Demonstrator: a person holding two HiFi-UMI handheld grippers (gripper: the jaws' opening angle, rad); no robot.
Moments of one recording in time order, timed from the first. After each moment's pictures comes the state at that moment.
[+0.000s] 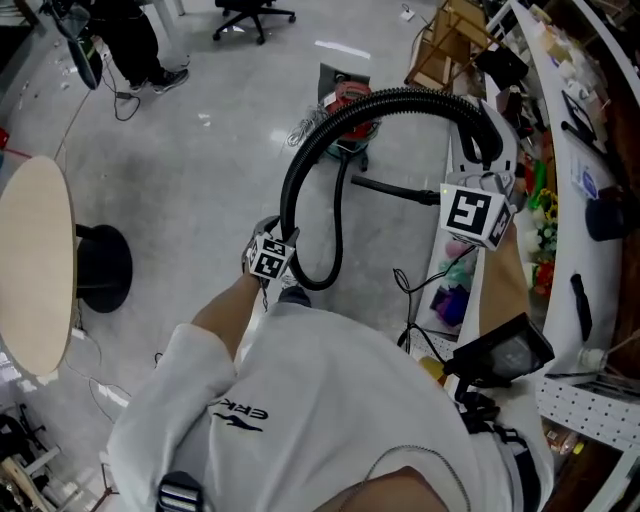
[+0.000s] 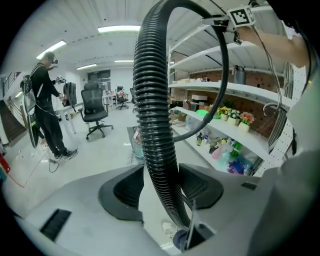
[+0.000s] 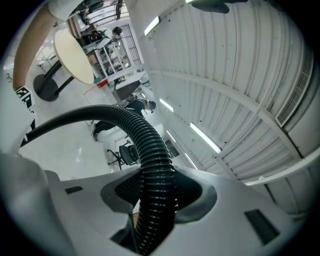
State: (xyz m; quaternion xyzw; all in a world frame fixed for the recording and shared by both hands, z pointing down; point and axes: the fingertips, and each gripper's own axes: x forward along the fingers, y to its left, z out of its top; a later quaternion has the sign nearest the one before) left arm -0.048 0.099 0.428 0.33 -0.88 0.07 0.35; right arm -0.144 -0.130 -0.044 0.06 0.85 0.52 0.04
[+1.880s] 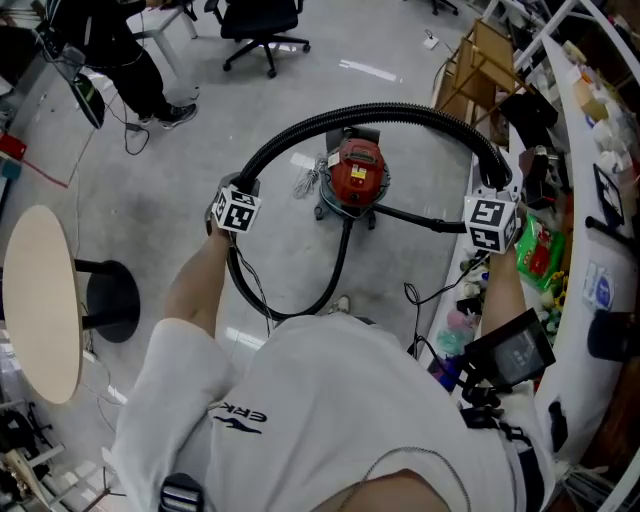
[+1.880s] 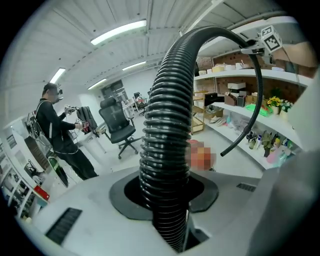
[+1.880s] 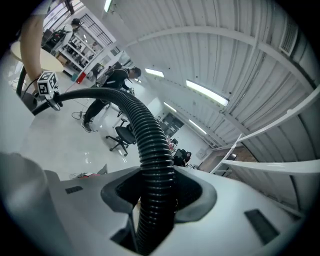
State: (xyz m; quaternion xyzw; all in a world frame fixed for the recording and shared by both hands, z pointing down) left arm -0.460 0.144 0.346 0.19 -0.90 0.20 0.33; right arm -0.456 -0.342 0.077 0.03 0.91 0.41 -0.11
